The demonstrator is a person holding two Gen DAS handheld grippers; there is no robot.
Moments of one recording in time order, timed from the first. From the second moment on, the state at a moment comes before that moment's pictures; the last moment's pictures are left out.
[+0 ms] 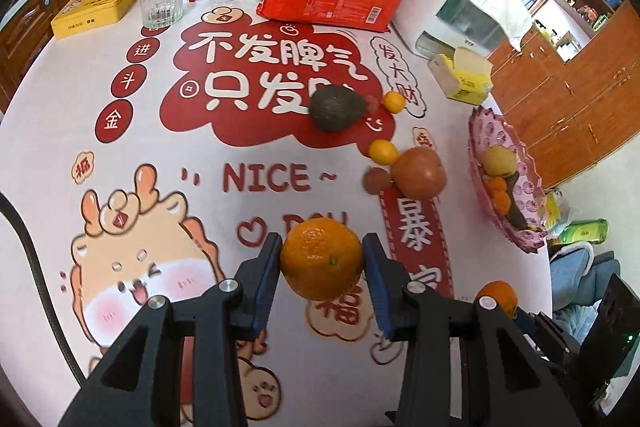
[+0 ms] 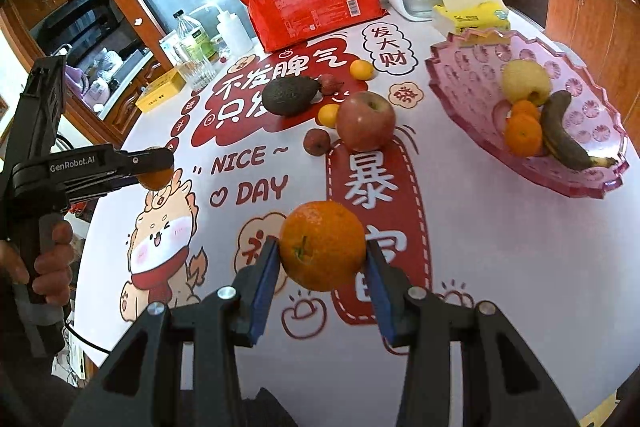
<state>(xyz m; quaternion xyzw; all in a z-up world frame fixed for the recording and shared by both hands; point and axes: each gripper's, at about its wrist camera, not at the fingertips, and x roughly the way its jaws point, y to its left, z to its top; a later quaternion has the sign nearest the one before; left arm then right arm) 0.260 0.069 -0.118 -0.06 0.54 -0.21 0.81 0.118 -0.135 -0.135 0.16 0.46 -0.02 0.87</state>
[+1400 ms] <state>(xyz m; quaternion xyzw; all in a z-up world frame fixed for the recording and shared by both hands) 0.169 -0.203 -0.092 -0.04 0.50 -0.27 0.82 0.069 -0.339 -0.111 0.08 0.42 0.05 0.90</state>
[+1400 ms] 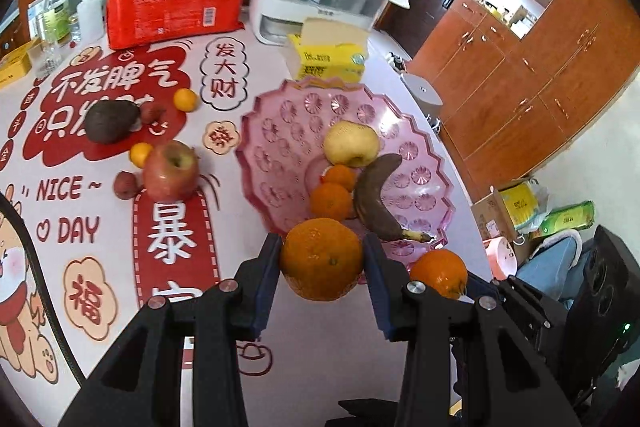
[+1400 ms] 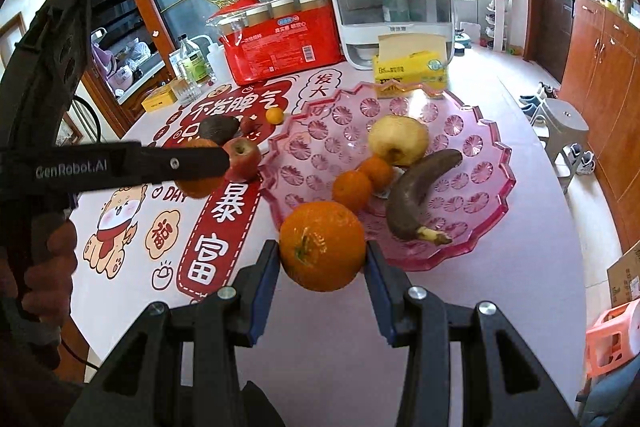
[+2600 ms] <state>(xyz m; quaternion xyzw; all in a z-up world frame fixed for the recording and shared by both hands) 0.190 -0.221 -0.129 -0.05 0.54 -0.23 0.81 0.102 -0.366 -0.142 0.12 0.46 0.06 0.88</state>
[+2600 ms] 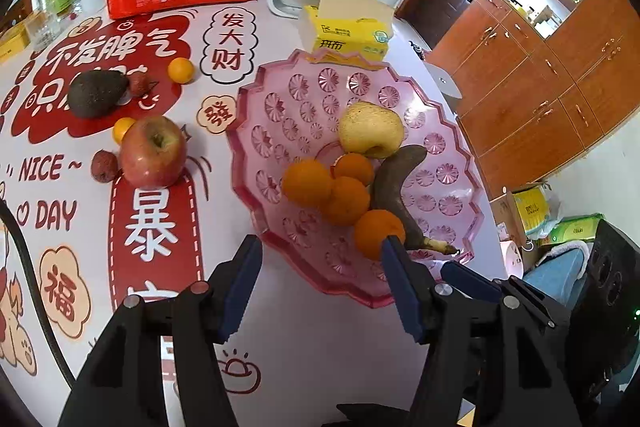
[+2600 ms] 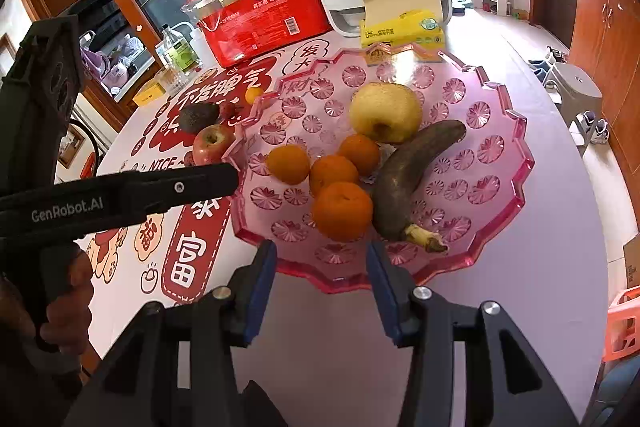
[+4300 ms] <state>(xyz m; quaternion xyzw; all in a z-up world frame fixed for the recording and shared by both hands) 0.188 -0.019 -0.118 0.04 0.58 -0.18 0.80 0.093 -0.233 -0.168 0.27 0.50 0.02 0.82</state>
